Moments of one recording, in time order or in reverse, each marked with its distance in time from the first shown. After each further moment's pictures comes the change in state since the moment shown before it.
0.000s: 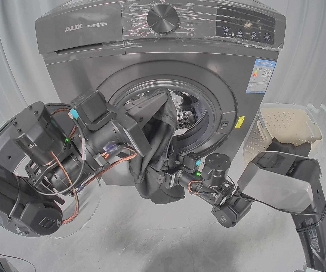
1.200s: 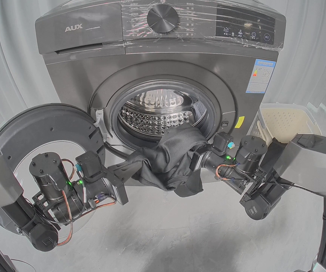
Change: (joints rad) left arm 0.143 0.134 0.327 -0.105 -0.044 0.059; right arm -0.070 -0.253 0.238 -0.081 -0.036 0.005
